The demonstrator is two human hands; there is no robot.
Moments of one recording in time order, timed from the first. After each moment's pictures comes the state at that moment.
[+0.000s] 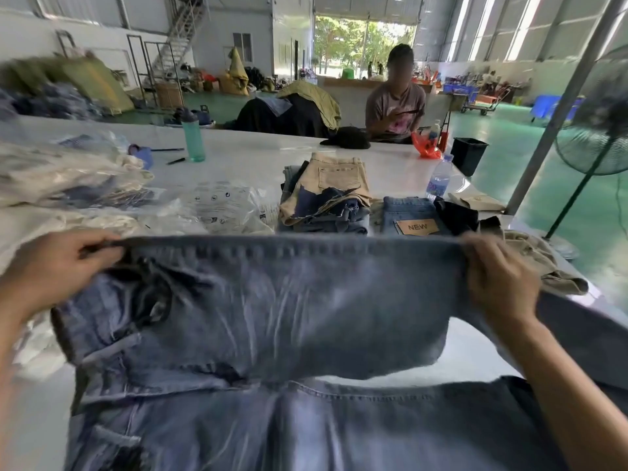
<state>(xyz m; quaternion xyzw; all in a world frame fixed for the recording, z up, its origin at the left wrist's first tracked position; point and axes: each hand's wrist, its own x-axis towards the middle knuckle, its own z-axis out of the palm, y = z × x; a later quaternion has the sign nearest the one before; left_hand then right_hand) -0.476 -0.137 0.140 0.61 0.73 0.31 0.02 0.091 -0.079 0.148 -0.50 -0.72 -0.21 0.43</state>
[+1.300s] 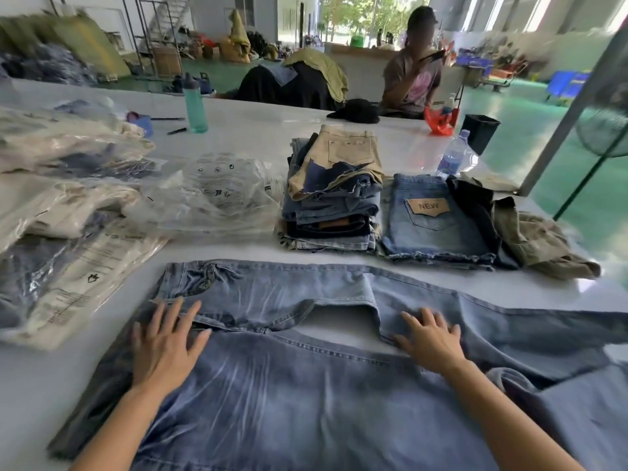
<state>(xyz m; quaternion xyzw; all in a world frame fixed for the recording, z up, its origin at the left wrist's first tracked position) -0.362 -0.177 -0.052 0.58 0.81 0.10 -0.03 0.073 -0.061 -0.026 -0.67 -0.73 0.09 -0.09</state>
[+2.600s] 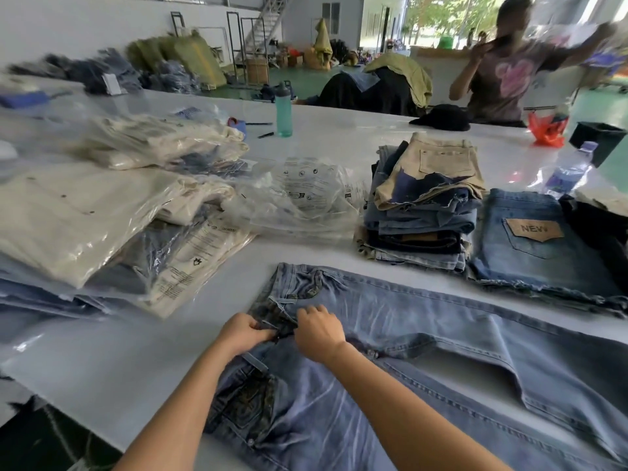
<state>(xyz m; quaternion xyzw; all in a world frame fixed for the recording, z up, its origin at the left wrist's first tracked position) -0.394 -0.168 -0.023 0.39 0.84 0.20 0.31 -0.239 -0.100 -0.015 -0.40 -0.91 0.13 -0.04</state>
